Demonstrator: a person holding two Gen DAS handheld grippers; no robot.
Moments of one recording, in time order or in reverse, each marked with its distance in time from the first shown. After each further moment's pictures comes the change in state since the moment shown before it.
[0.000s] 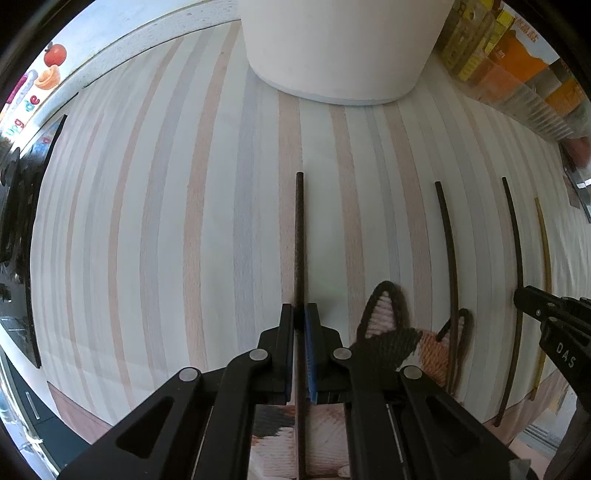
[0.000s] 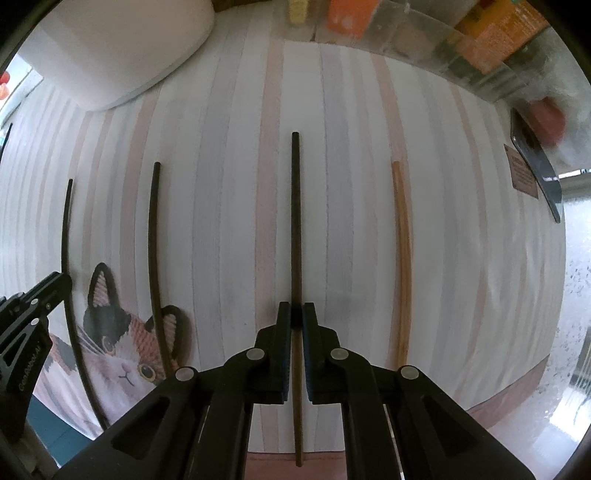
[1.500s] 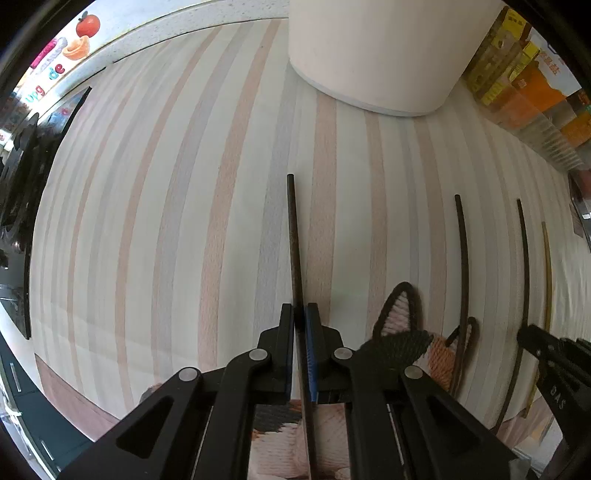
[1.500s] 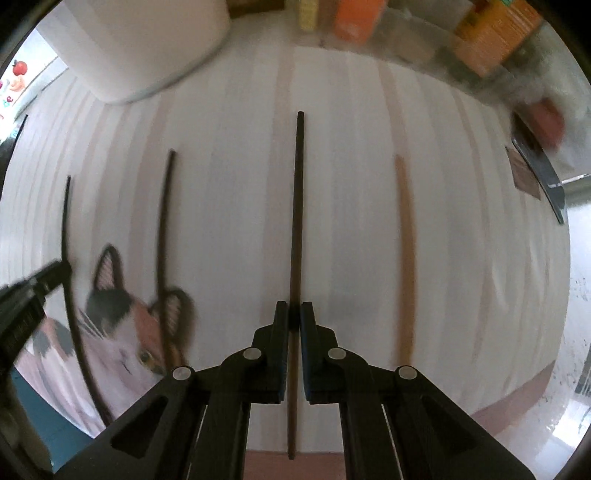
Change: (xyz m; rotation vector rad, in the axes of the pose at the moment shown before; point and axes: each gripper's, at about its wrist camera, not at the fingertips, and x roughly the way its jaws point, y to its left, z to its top) left arm 0.003 0.040 -0.022 -0.099 -0.025 -0.002; right arm -0.005 -0.003 -0.032 -0.041 -0.045 0.020
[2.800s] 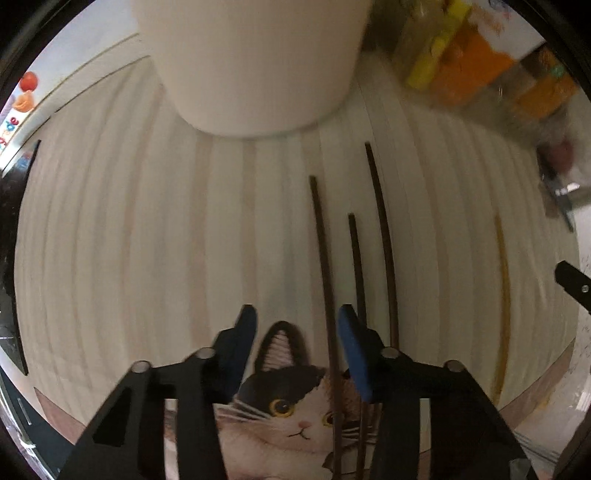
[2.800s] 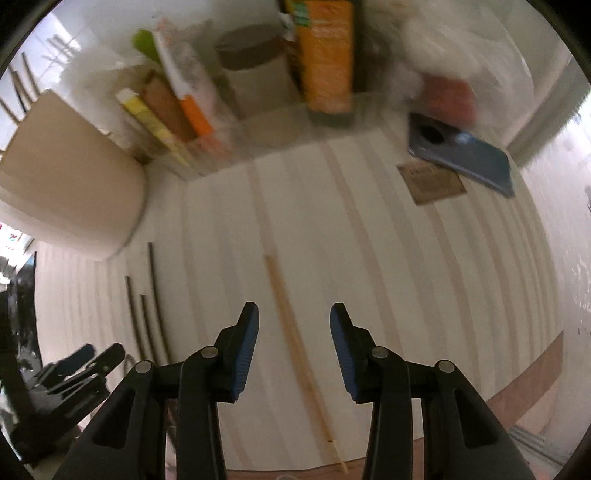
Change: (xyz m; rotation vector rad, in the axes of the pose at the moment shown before) left arm -0.005 -0.114 0.040 0.129 0.032 -0.052; right arm -0.063 -0.115 0.019 0.333 -0.204 0.117
